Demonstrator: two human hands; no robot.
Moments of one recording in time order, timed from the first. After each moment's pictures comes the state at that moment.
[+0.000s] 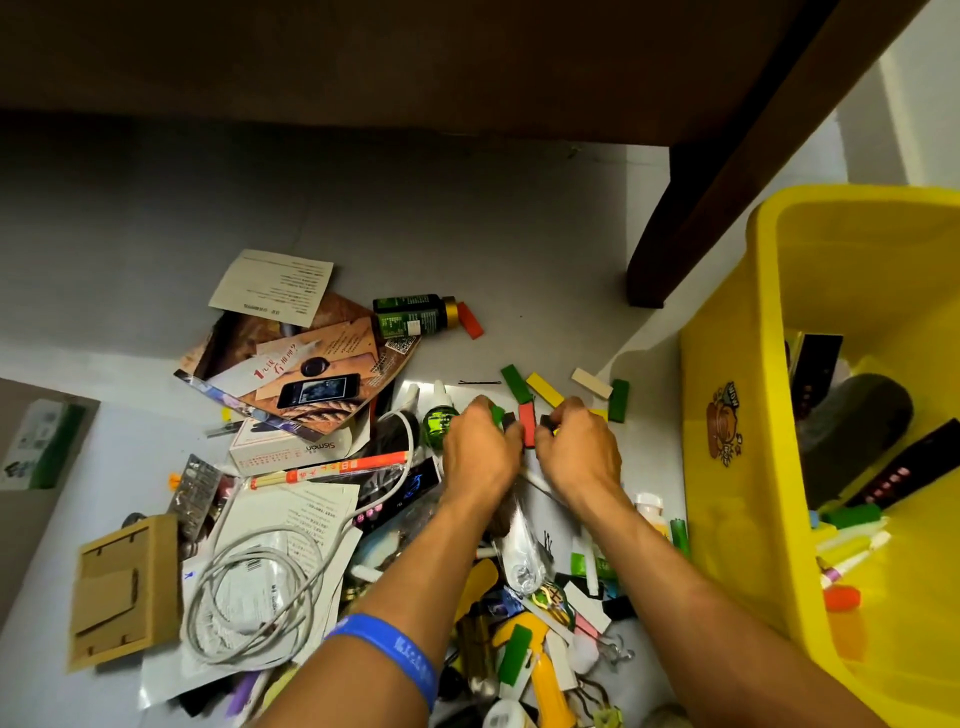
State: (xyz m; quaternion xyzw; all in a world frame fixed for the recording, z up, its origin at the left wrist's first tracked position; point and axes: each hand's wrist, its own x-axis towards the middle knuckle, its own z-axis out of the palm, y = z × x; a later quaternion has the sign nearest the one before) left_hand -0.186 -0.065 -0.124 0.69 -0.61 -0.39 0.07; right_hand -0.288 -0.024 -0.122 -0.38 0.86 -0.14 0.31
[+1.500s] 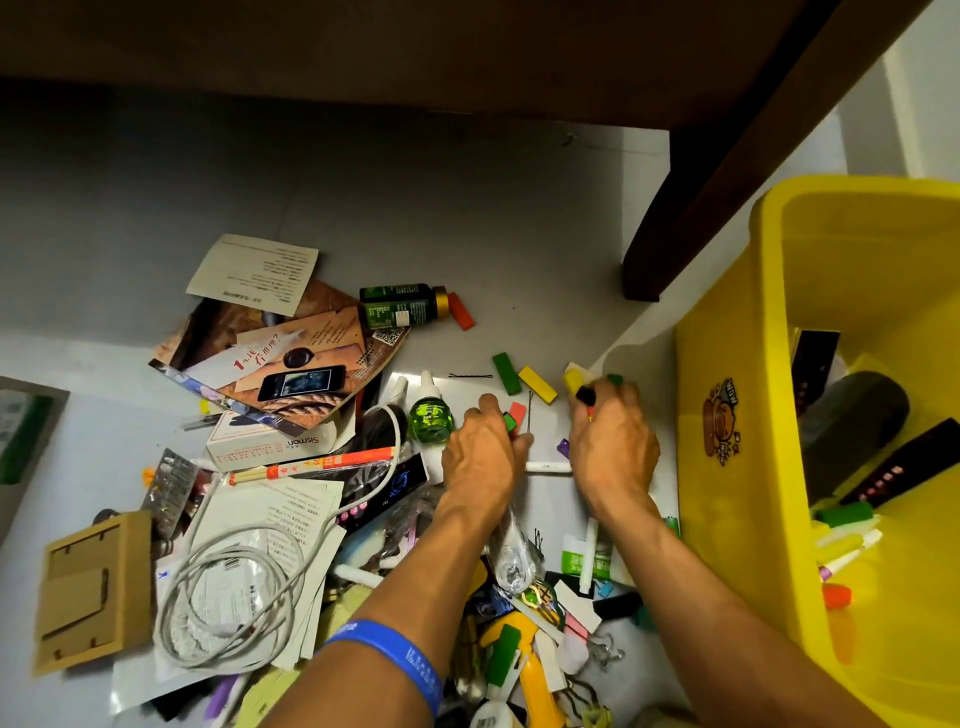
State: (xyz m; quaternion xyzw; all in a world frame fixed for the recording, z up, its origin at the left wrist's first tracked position) left_hand -0.194 -0.055 -0.129 0.62 -0.71 -0.32 -0.02; right_hand -0.314 -0.015 -0.129 -0.41 0.89 -0.14 0.12
